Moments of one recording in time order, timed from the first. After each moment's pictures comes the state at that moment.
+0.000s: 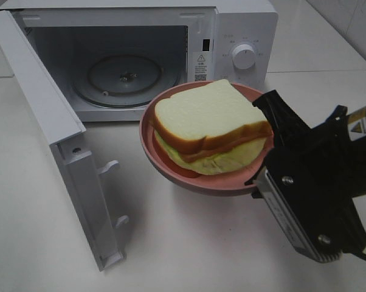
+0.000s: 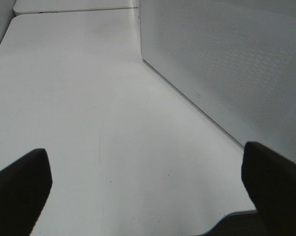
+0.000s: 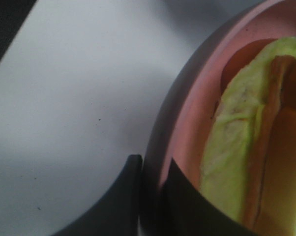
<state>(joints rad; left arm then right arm) 0.00 0.00 -0.52 -0.10 1.09 0.09 0.63 1.21 -0.61 0.21 0.38 -1.70</state>
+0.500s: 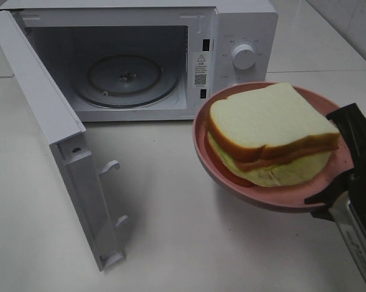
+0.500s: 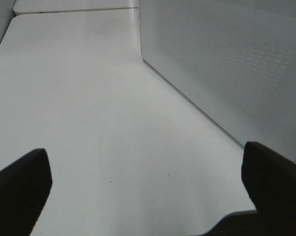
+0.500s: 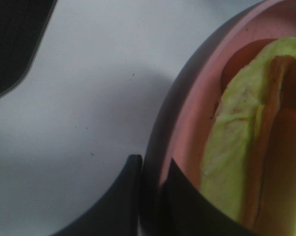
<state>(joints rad) 0.00 0.00 -0.52 -0.10 1.09 0.09 0.63 0.92 -0.47 -0.03 0.51 -1.38</state>
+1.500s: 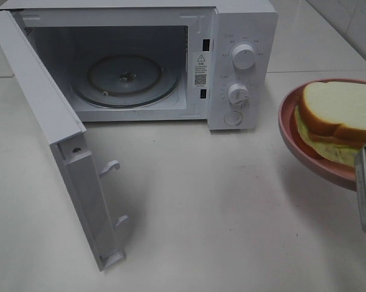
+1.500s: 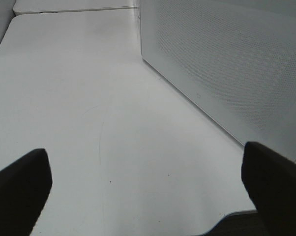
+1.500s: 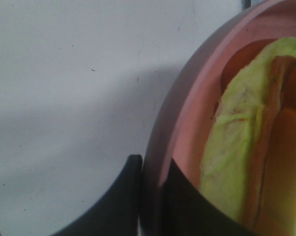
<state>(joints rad) 0.00 0.00 -0.52 -0.10 1.09 0.09 0.63 0.88 -0.46 -0.45 0.67 -0.60</state>
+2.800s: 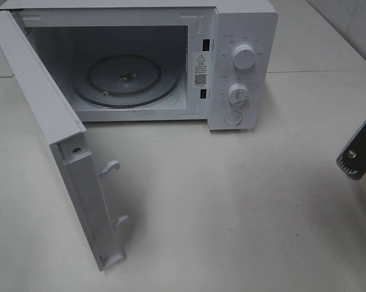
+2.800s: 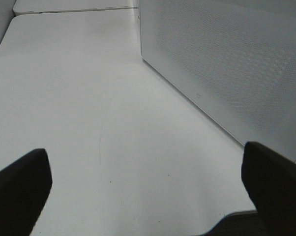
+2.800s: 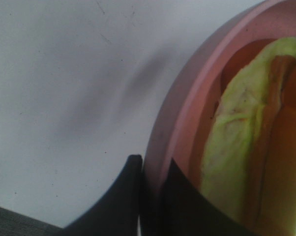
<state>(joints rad) 0.00 0.00 -0.52 -0.10 1.09 0.09 0.63 1.11 -0.46 -0.74 0.85 0.36</state>
